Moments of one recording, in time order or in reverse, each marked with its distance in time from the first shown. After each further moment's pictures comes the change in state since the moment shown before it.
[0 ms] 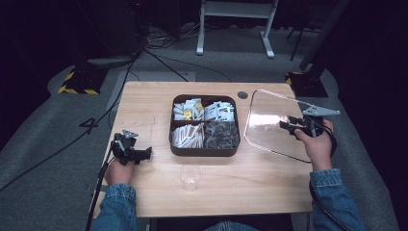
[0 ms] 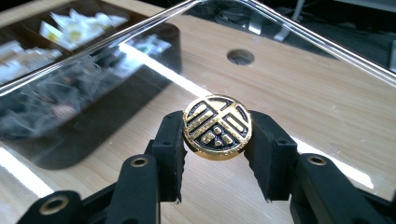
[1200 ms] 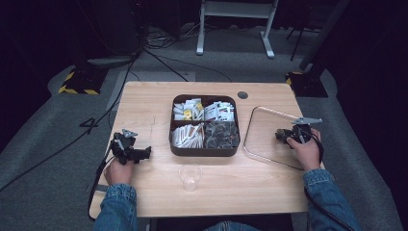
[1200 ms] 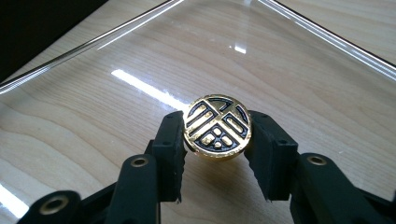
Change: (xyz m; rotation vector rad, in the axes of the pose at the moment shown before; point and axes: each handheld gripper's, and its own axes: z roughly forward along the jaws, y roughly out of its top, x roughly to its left) left arm 0.003 0.001 0.001 0.001 0.000 -0.007; right arm -0.026 -0.062 0.060 0.169 -0.016 0.065
